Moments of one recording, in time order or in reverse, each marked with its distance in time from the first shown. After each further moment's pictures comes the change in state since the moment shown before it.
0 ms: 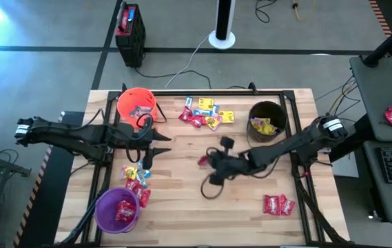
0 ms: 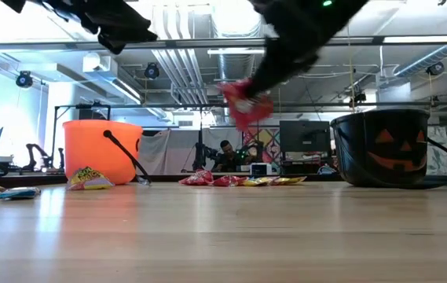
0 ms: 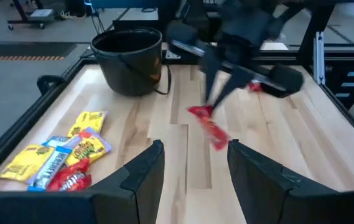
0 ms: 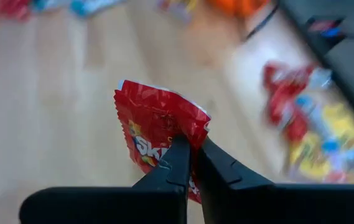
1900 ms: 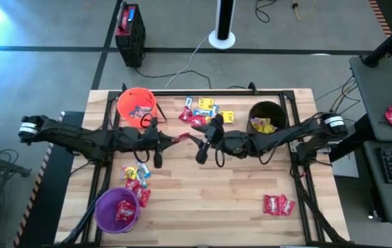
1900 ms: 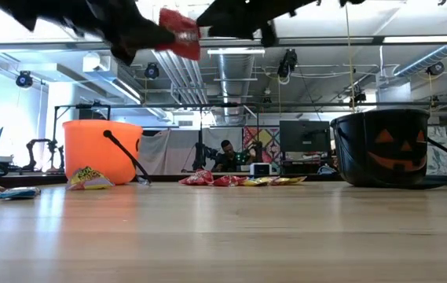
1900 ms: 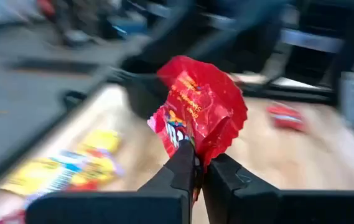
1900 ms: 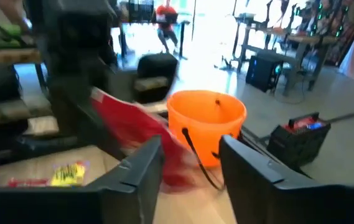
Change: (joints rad) left arm -0.012 0.114 -0.086 0.328 -0.102 -0.056; right arm -0.160 -0.039 -0.032 0.689 -0.043 -0.215
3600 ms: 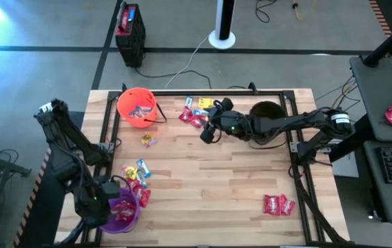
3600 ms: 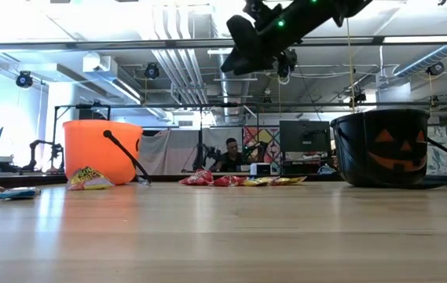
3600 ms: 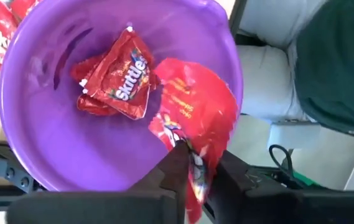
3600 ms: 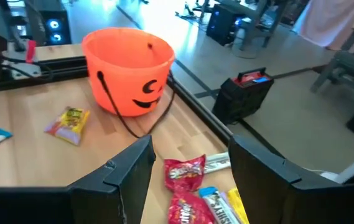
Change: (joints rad) left arm -0.928 0.135 0.524 -1.256 0.315 -1.301; right arm -0.201 -0.058 -0.008 -0.292 -0.044 -0.016
